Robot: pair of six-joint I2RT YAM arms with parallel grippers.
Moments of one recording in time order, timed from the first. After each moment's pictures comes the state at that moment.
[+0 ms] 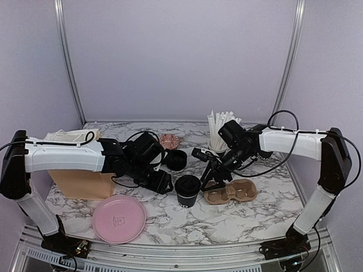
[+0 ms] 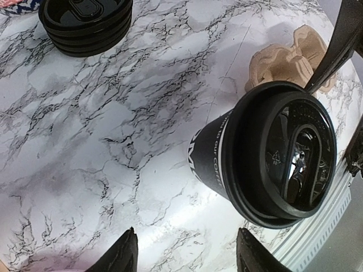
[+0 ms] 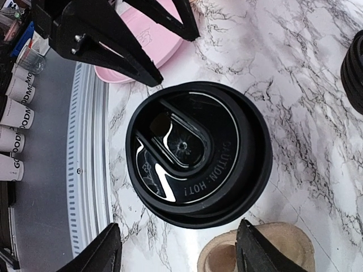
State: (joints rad) left arm -1.00 1.65 1.19 -0.53 0.06 -0.50; right arm 0.64 1.68 1.22 -0.76 -0.80 -0.48
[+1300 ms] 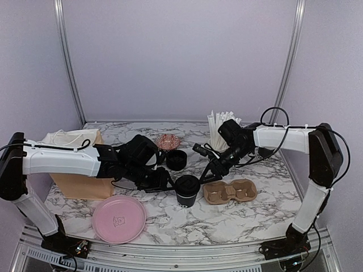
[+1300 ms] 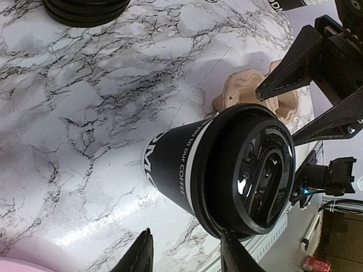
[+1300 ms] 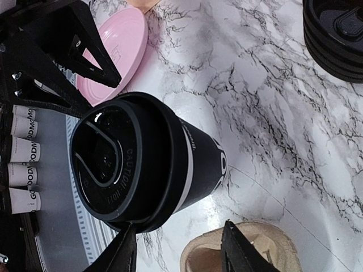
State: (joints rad) left arm -0.98 1.60 1.07 -0.33 0.20 -0.83; right arm 0.57 1.79 1.28 -0.76 -0.82 -0.33
